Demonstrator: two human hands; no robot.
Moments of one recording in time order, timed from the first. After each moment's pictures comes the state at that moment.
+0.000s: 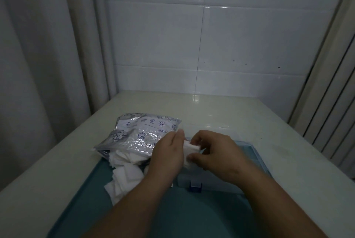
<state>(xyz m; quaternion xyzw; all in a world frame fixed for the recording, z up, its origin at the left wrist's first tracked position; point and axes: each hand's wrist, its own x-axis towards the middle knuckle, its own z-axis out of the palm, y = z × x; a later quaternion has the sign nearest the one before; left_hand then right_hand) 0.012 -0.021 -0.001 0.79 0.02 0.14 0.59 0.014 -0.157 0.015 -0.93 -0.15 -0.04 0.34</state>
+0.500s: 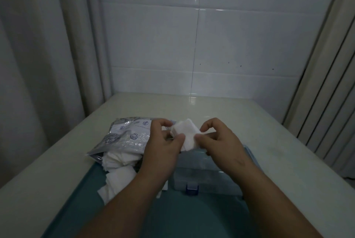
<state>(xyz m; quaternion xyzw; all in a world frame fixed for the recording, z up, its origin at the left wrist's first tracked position) 0.014 -0.015 0.001 0.73 -0.04 0.15 0.66 0.013 -0.163 0.025 -0.85 -0.07 -0.10 0.51</state>
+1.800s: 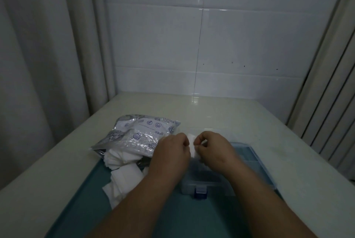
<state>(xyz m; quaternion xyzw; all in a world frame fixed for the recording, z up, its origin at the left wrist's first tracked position) 0.033 -0.022 -0.017 0.93 -0.08 0.21 0.29 0.044 -0.151 0.001 -0.94 -0.02 -0.02 0.35</state>
